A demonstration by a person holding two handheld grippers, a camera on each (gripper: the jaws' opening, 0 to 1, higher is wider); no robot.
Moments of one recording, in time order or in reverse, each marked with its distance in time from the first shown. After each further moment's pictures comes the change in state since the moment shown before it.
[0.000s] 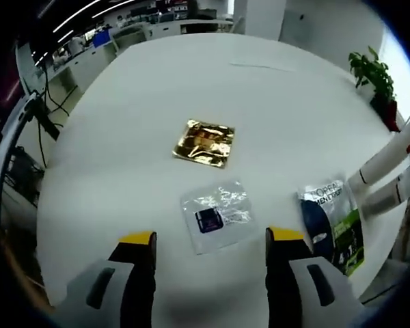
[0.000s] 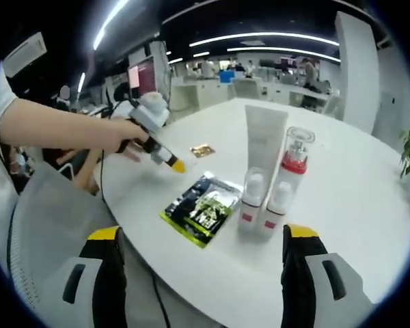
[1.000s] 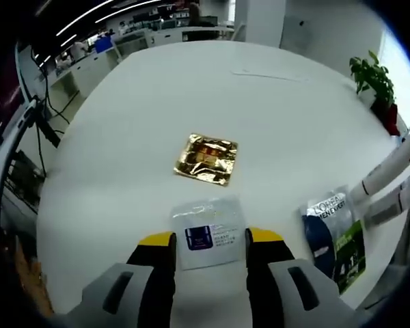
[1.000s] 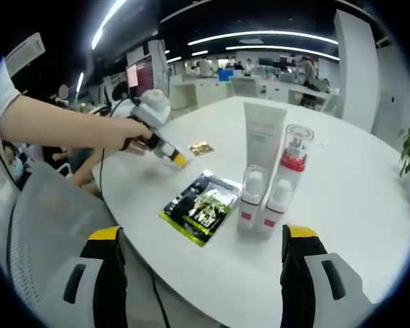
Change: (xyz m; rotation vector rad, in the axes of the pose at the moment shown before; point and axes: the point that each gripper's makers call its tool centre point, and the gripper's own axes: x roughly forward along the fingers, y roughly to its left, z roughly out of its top) left arm -0.011 0.000 0.014 -0.004 -0.067 -0.019; right arm 0.000 0.001 -0.001 -0.005 0.010 0.003
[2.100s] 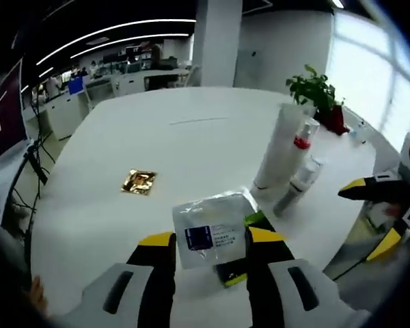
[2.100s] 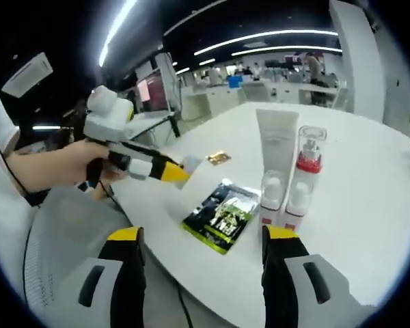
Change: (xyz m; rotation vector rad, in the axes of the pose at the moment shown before) left arm -0.110 -0.105 -0.013 0.143 -0.262 -0.210; right arm -0.002 0.020 0.011 0.076 -0.076 0.128
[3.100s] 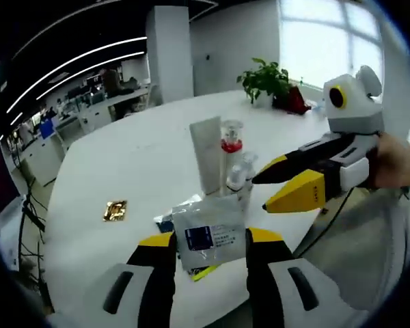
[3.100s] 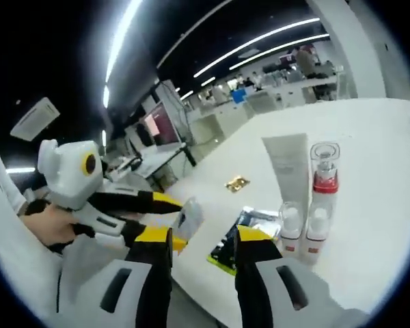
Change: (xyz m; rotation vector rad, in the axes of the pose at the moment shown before) left arm -0.048 -0.079 0.014 0.254 -0.054 -0.121; right arm 0.011 0.005 0.049 0.194 -0.147 0.134
